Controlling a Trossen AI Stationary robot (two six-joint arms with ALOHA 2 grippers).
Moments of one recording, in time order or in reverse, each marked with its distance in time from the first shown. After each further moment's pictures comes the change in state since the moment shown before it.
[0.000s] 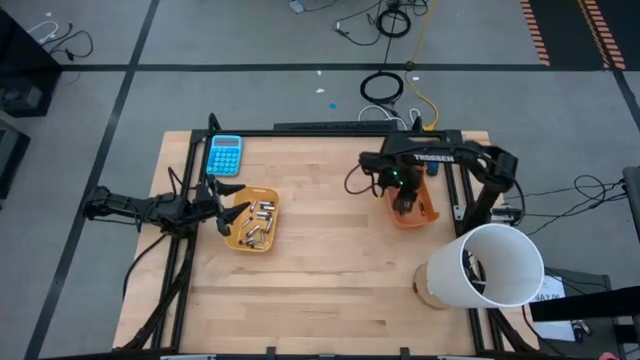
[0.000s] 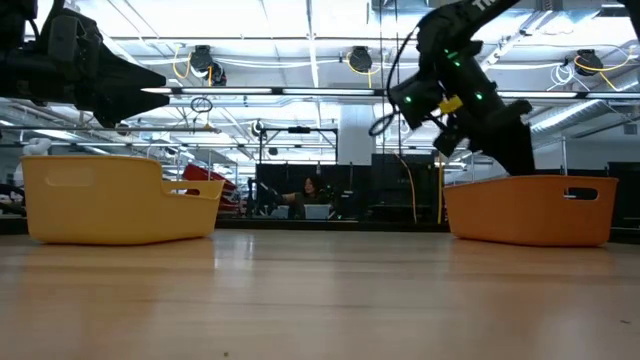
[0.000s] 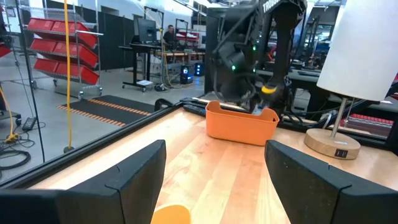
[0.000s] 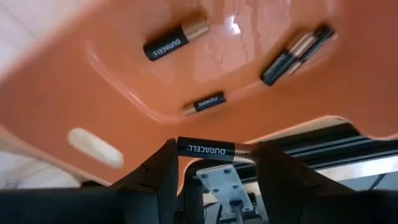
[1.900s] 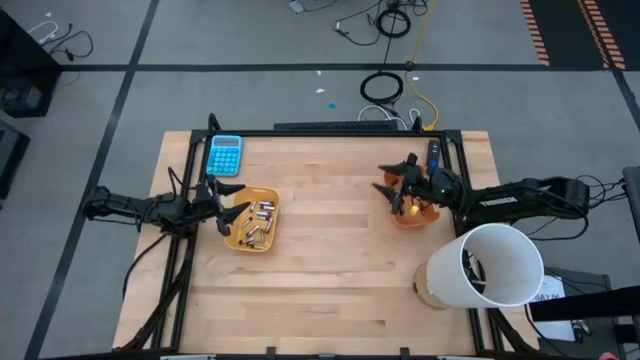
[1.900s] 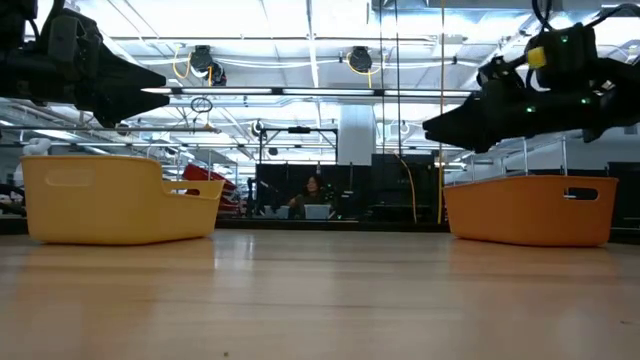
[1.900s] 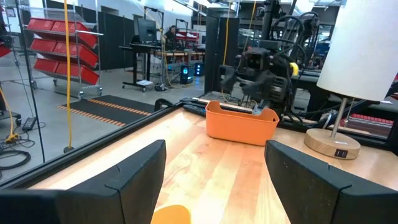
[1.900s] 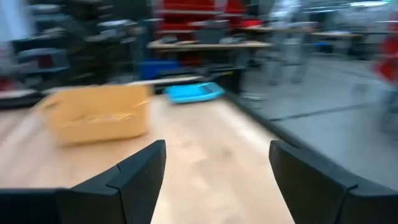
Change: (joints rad) left arm 0.000 0.000 0.000 0.000 0.000 0.000; right arm 0.035 -0.627 -1.140 2.509 -0.087 0.026
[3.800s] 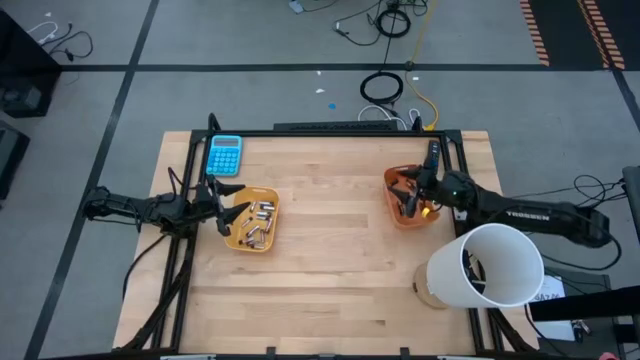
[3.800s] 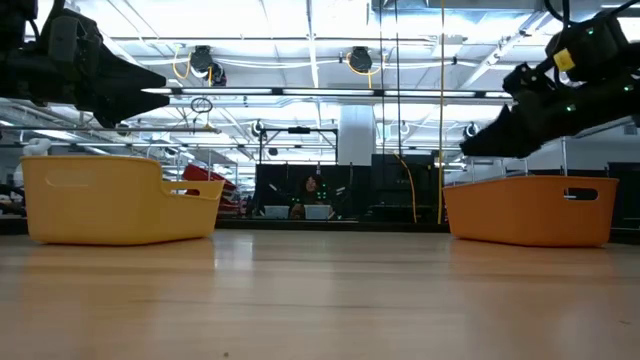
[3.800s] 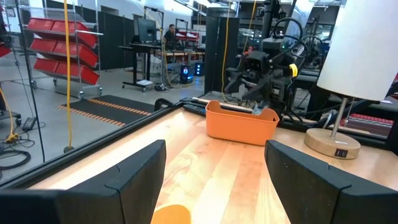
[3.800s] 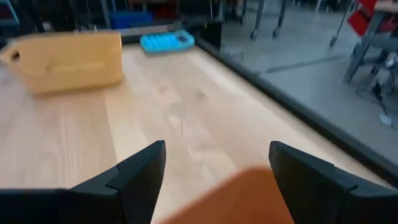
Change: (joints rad) left arm 0.000 0.001 0.000 0.000 0.000 0.000; right arm -0.013 -0.552 -0.012 -0.753 0.095 0.008
